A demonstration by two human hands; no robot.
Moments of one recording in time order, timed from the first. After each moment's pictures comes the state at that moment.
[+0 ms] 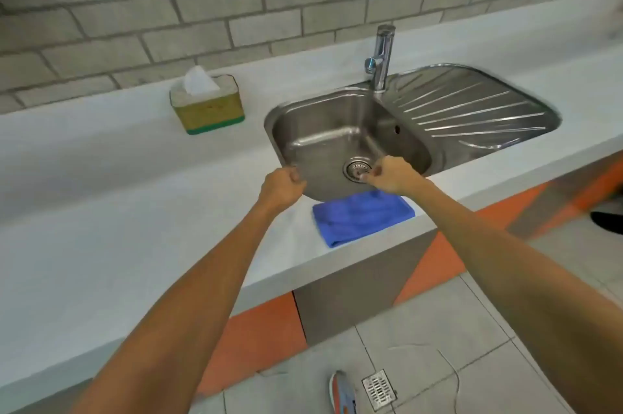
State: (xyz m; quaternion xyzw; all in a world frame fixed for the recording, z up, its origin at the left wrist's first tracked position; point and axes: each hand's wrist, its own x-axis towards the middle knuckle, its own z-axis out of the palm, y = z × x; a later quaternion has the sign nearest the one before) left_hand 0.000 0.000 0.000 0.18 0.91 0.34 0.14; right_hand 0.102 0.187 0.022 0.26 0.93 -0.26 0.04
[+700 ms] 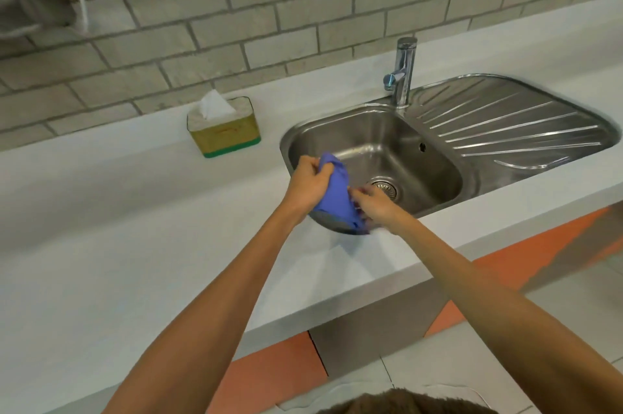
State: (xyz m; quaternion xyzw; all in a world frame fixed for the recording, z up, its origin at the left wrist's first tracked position) left_hand -0.011 0.045 0.034 0.18 0.82 0.52 0.14; right_hand 0.045 0.164 -0.025 0.28 0.73 -0.62 0.01
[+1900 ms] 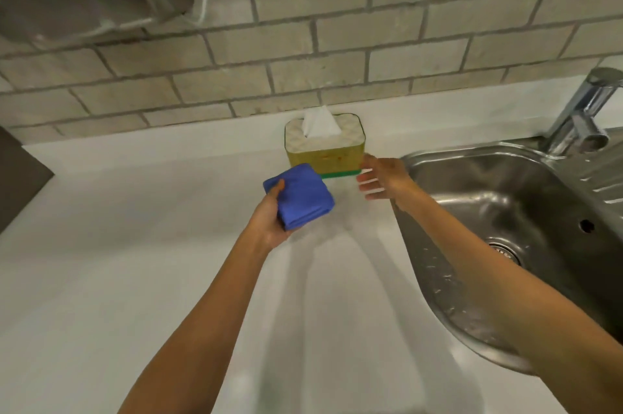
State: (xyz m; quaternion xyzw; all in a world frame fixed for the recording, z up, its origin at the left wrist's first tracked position) left_hand -0.228 -0.124 0.001 -0.13 0.50 0.81 0.27; right_hand -0.214 0.085 0.021 0.22 0.70 -0.68 0.04
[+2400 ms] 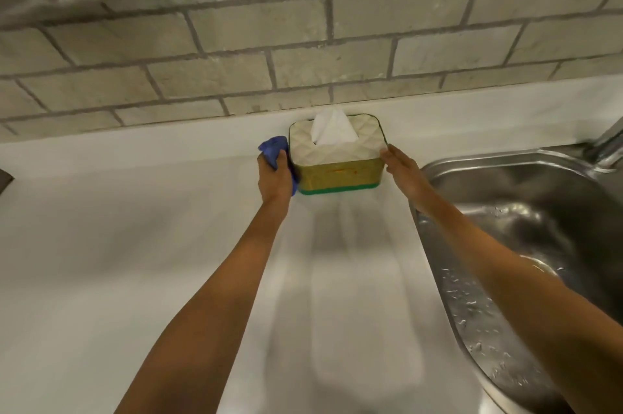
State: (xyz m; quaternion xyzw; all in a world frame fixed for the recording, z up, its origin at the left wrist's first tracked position) left_hand -0.347 -0.095 -0.017 -0.15 0.74 0.66 0.01; right_hand -0.315 0.115 -0.044 0.17 0.76 -0.62 -0.02
